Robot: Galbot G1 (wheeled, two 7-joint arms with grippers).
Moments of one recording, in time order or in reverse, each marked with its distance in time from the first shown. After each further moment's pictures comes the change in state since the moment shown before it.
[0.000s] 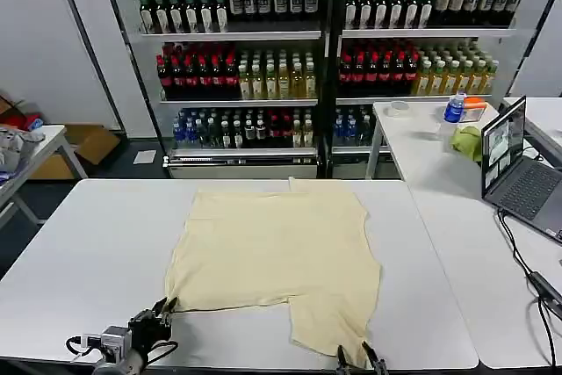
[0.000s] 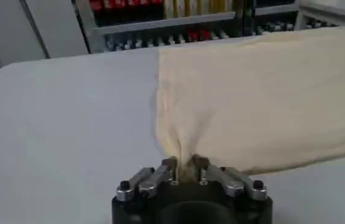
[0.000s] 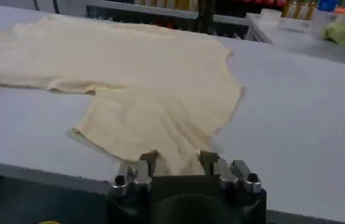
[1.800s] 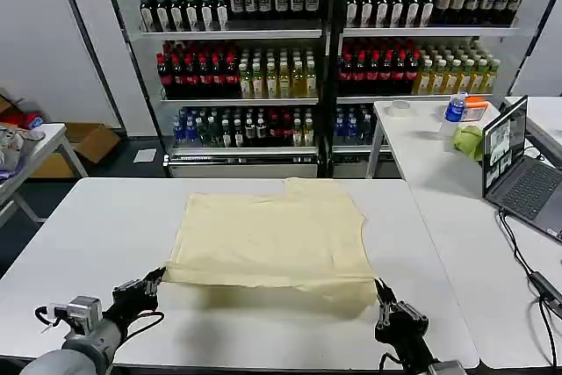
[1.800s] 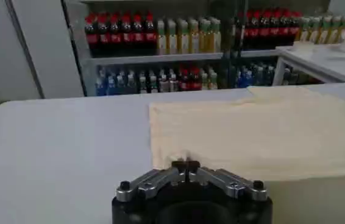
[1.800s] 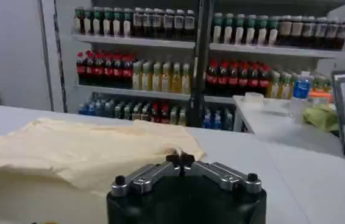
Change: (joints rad) left arm -0.100 0.131 -0.083 -0.093 -0.208 0.005 0.020; right arm 0.227 -0.195 0.175 0.077 0.228 0.089 -0.057
